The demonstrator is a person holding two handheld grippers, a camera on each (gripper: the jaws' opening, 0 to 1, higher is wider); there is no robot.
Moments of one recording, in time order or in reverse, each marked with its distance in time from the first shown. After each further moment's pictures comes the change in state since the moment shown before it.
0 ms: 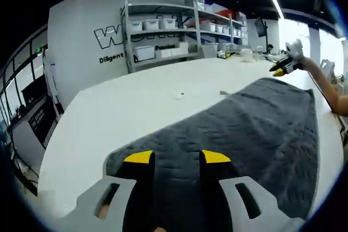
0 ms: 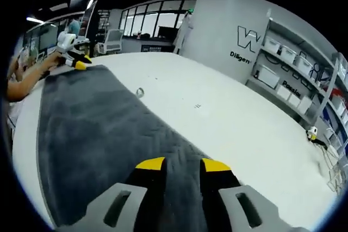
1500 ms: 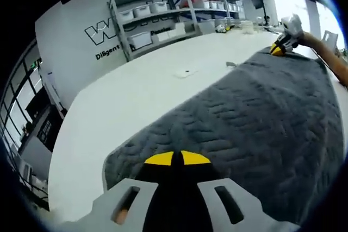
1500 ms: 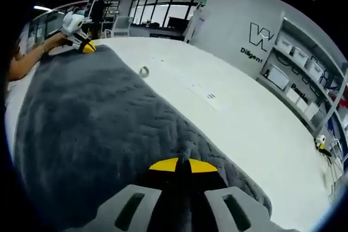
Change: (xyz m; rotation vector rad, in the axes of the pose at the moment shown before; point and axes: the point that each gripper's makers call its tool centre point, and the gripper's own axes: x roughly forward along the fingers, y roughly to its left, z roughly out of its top) left arm 0.037 0.016 -0.020 0.141 0.139 0.060; right arm 0.060 0.011 -0.018 -0.091 0.054 0.024
